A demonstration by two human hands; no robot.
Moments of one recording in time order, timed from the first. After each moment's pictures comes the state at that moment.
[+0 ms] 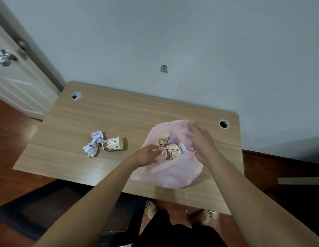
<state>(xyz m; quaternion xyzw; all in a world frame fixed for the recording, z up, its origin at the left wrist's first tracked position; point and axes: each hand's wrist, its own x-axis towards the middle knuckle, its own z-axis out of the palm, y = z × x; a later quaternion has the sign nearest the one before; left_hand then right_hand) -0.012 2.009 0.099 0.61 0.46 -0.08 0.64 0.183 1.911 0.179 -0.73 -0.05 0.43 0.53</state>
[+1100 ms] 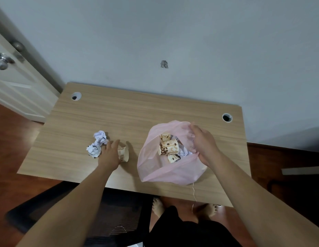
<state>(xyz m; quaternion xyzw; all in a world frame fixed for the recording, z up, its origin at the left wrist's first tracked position) -0.148 2.093 -0.024 0.80 0.54 -0.15 0.20 0.166 1.903 0.161 -0.72 -0.04 0.45 0.52</state>
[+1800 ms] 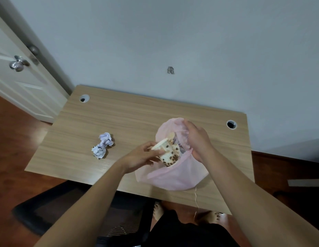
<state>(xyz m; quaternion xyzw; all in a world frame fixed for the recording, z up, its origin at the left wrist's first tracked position) -0.067 2.033 0.099 0.50 0.36 -0.01 0.79 0.154 1.939 0.166 -0.69 -0.09 0.47 0.55</state>
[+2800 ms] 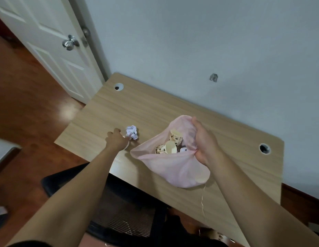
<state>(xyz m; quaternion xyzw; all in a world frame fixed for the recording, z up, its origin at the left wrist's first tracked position) -0.200 2.152 0.041 0.55 0.75 0.01 0.37 0.098 2.026 0.154 -0.65 -0.05 0.55 0.52</state>
